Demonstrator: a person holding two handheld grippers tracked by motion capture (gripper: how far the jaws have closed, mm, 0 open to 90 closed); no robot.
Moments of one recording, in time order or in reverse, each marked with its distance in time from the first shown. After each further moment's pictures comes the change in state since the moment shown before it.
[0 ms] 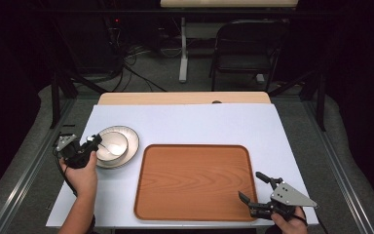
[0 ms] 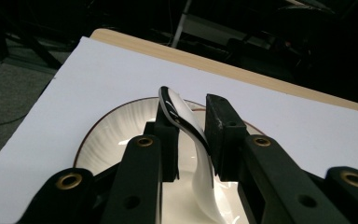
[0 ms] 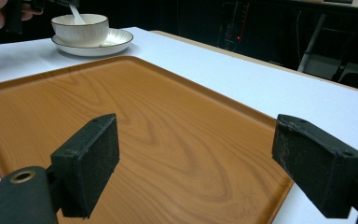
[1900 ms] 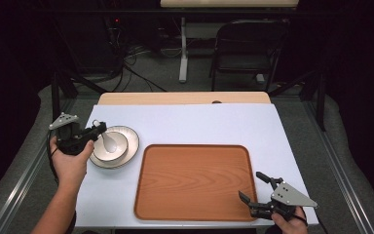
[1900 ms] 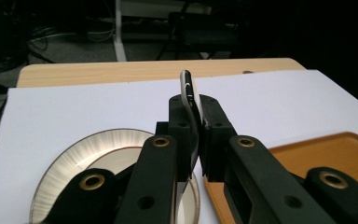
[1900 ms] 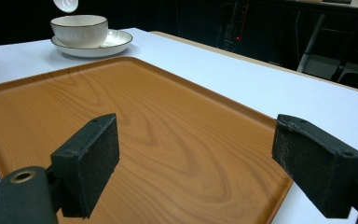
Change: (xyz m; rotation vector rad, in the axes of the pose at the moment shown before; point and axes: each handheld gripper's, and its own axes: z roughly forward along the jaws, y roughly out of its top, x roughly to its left) left arm -0.059 0.076 -0.045 0.147 -0.211 0.238; right arm 0.000 0.000 0.000 -0.002 -0.002 0.007
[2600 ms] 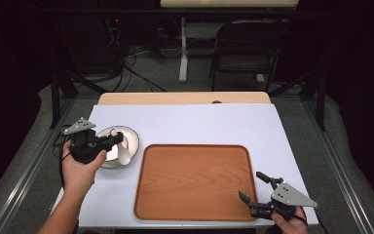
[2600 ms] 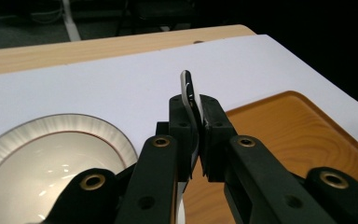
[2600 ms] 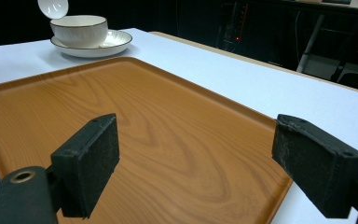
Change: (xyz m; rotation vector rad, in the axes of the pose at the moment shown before) left arm -0.040 -0.006 0.000 0.111 -0.162 0.060; right arm 0.000 0.000 0.000 -0.002 -0.001 -0.002
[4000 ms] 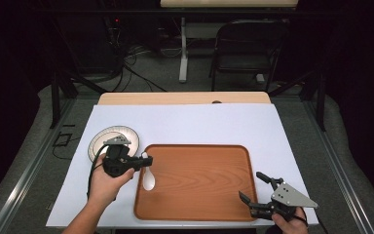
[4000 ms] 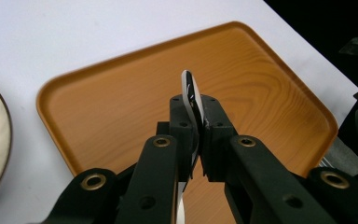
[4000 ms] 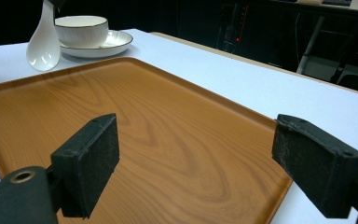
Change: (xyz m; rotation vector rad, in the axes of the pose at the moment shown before) left arm -0.041 -0.034 0.051 0.244 -0.200 -0.010; right arm 0.001 0.000 -0.001 -0.003 0.001 -0.002
